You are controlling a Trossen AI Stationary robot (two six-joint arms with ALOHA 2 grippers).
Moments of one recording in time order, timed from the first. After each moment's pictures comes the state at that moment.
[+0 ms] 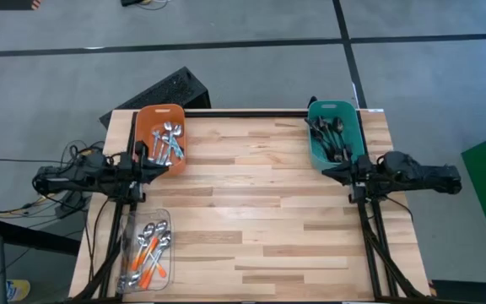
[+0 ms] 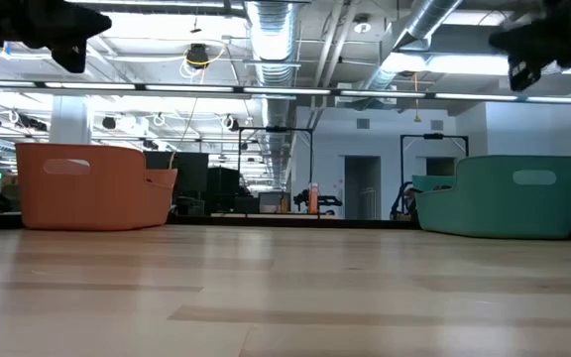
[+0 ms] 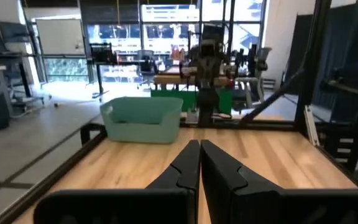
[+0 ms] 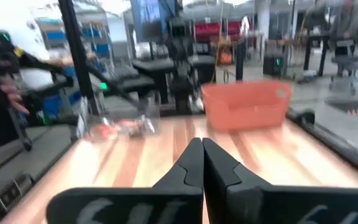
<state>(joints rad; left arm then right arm) -0.08 0.01 0.34 -0.28 -0.19 0.00 0.06 0.03 0.29 -0.21 0.08 0.08</state>
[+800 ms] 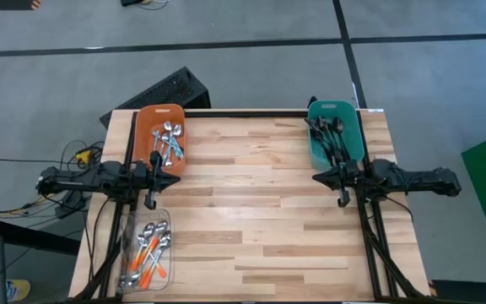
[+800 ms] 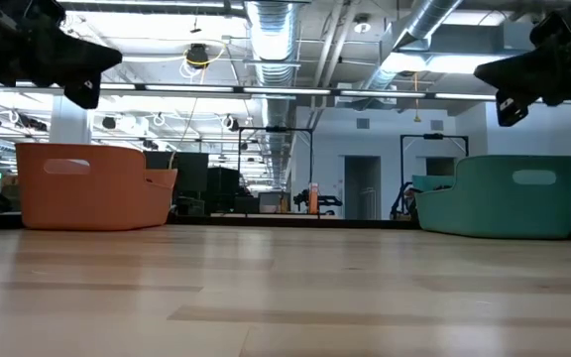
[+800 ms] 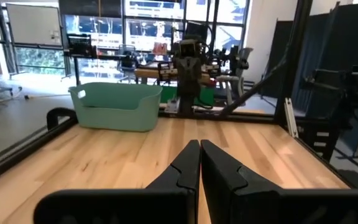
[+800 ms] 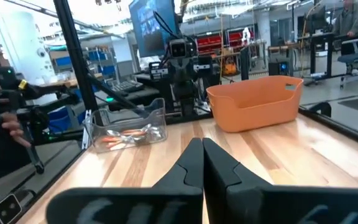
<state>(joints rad) -0.07 0.00 0.11 -0.06 -0.11 -0.07 0.03 0.00 0.04 0.07 0.05 0.17</state>
